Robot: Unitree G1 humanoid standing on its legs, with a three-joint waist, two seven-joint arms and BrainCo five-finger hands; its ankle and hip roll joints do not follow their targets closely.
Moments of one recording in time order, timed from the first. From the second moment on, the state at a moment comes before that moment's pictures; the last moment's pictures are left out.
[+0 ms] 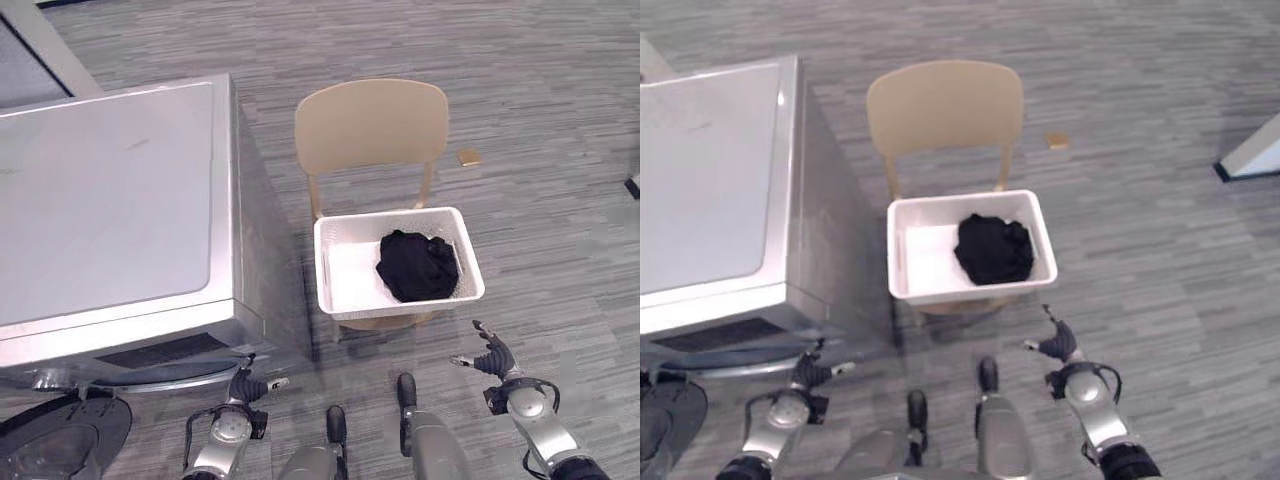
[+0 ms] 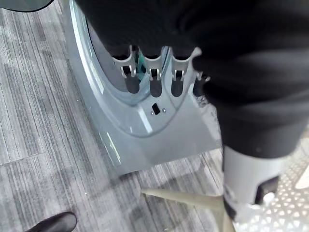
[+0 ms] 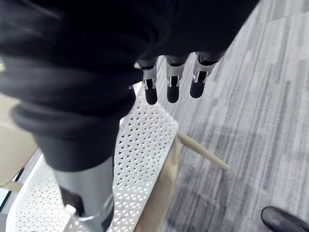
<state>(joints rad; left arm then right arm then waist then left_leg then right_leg) 0.00 0.32 -0.19 0.75 -0.07 -0.07 0.12 0.02 -0.43 0.20 0.43 -0.11 -0.04 -0.15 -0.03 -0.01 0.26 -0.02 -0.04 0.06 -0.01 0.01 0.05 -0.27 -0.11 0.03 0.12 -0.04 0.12</state>
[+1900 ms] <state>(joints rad) 0.02 0.33 -0.21 0.62 -0.16 -0.11 0.13 -0.44 -0.45 0.16 0.60 0.25 -0.01 -0.26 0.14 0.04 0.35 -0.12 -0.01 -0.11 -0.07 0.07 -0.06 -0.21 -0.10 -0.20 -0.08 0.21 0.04</state>
